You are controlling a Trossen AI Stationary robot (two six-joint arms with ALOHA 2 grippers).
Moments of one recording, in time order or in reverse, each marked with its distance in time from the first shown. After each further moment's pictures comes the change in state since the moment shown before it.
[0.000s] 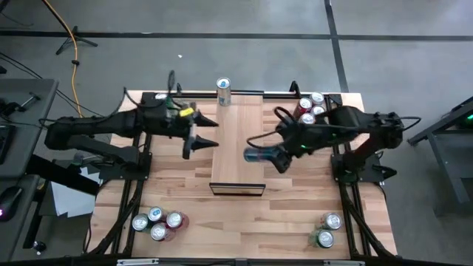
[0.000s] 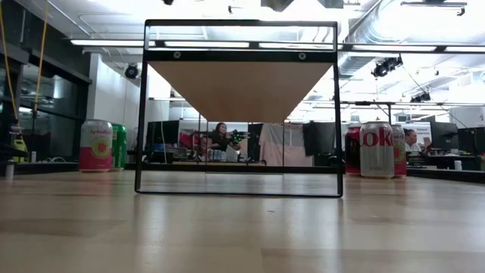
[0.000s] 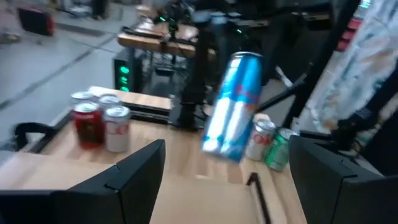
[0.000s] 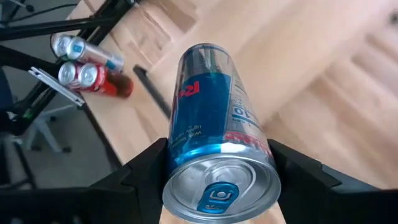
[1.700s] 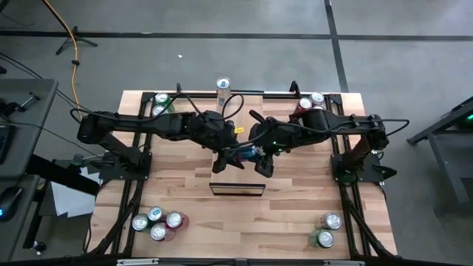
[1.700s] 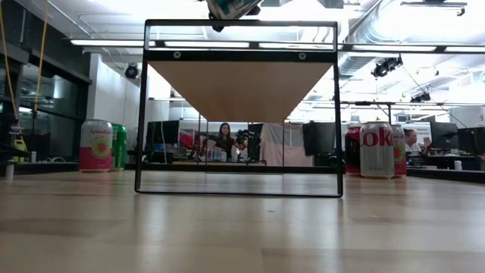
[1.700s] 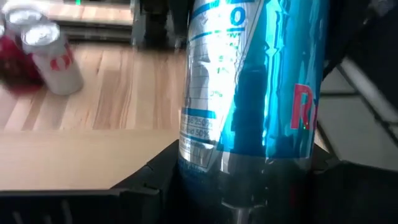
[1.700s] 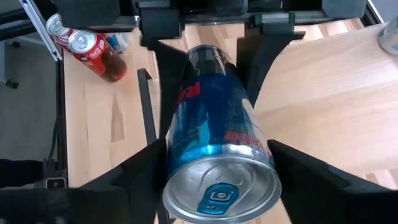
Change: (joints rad) left arm -0.028 0.432 0.277 -0.264 0.112 0.129; right arm -0.070 0.117 0.003 0.187 -0.039 -0.560
